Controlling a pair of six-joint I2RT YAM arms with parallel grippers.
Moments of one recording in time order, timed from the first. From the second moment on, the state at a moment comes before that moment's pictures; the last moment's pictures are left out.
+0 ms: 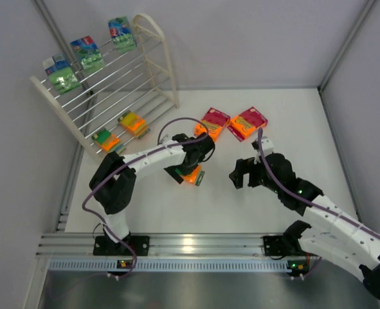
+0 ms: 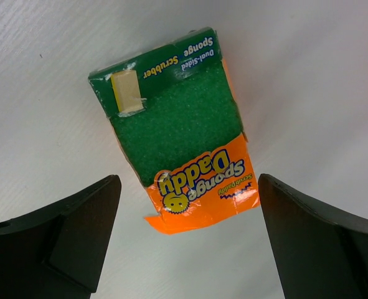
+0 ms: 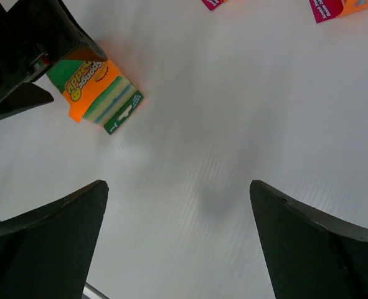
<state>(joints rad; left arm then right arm) -0.83 1.81 1.36 -0.96 -0.47 -1.65 0.68 0.80 0.58 -0.30 0.08 0.35</state>
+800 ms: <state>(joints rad) -0.83 2.01 1.50 -1.03 -0.54 -1.78 0.68 0.64 0.55 -0.43 0.03 0.42</state>
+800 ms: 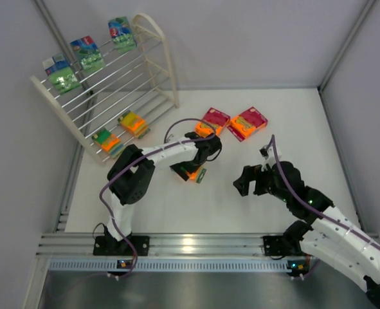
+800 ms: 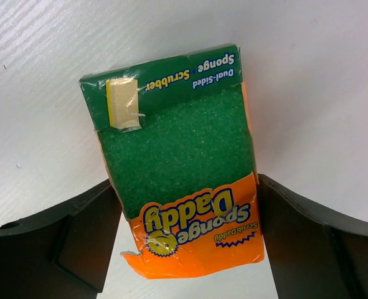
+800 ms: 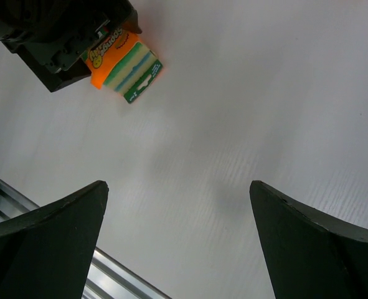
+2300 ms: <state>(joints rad) -0.41 2.18 1.75 -0.47 -0.61 -0.85 0.67 0.91 0.52 -0.40 0.15 0.62</state>
